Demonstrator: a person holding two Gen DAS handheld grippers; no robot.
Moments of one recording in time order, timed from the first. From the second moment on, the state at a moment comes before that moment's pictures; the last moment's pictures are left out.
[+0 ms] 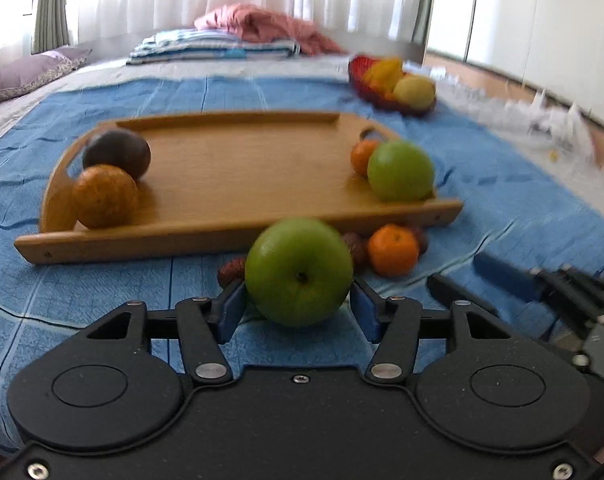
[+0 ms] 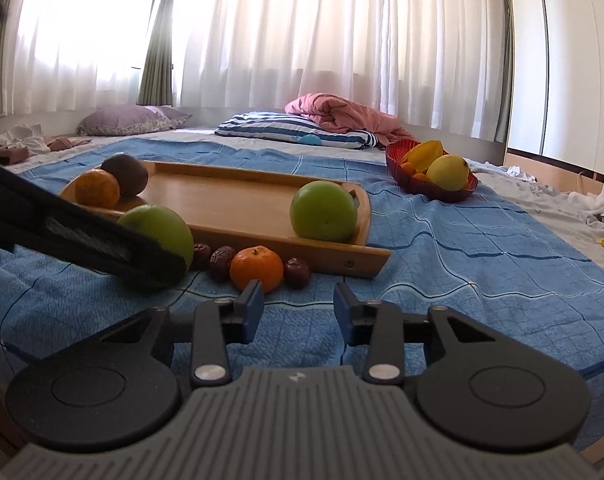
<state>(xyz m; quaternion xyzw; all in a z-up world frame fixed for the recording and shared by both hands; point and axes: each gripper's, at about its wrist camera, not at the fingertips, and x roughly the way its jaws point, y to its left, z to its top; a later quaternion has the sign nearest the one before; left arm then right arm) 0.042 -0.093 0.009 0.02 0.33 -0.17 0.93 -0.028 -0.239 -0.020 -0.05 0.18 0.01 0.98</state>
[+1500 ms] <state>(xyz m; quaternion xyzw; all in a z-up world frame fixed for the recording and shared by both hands) 0.036 -0.053 0.002 -0.01 0.28 -0.11 0.95 0.018 -0.215 -0.028 -0.01 0.19 0.01 0.98</state>
